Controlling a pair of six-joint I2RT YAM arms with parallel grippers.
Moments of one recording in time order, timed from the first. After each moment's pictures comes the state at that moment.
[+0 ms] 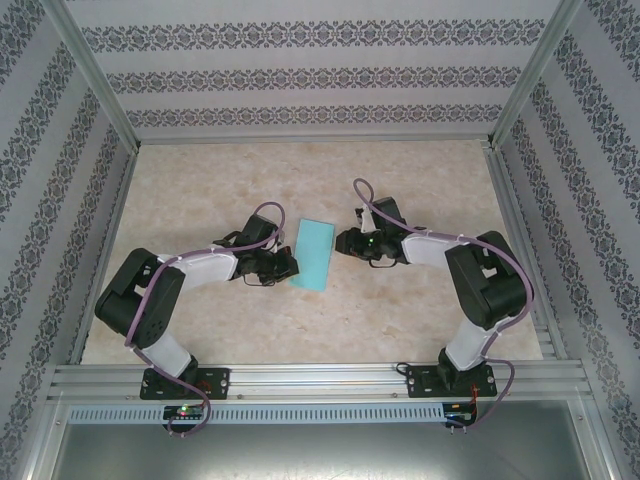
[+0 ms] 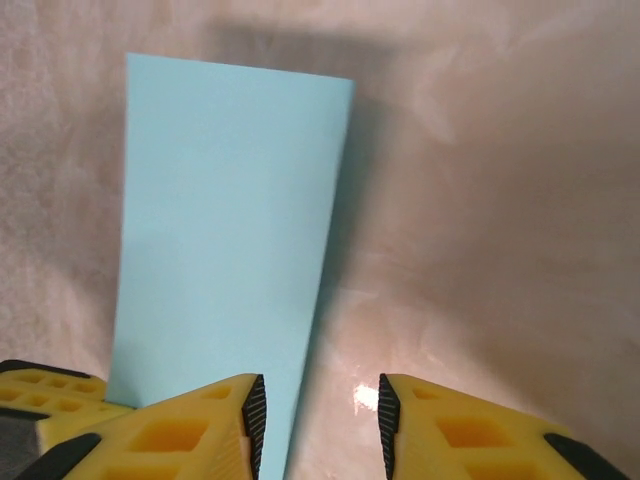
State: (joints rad) left arm -0.49 1.64 0.79 -0.15 0.45 -0.84; right arm 0.41 1.72 0.85 -0.01 -0.49 0.61
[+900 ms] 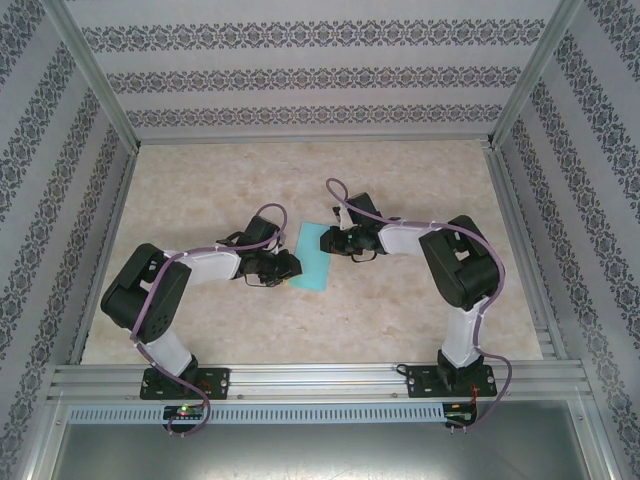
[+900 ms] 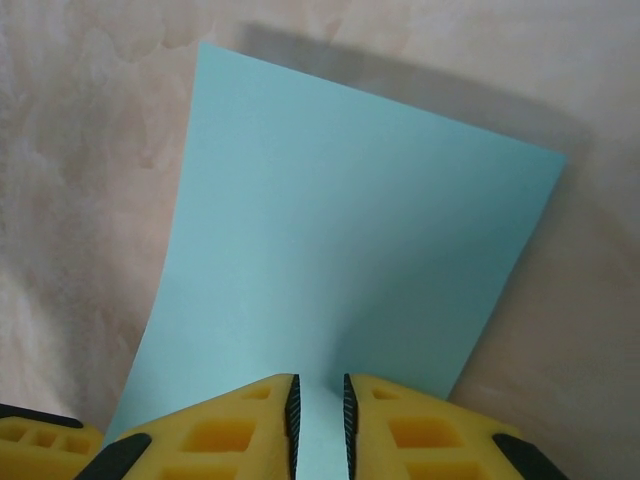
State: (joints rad) left arm -0.49 1.68 0.79 -0.14 0.45 -0.84; right arm 0.49 1.92 1.04 -0.06 -0.45 0.56
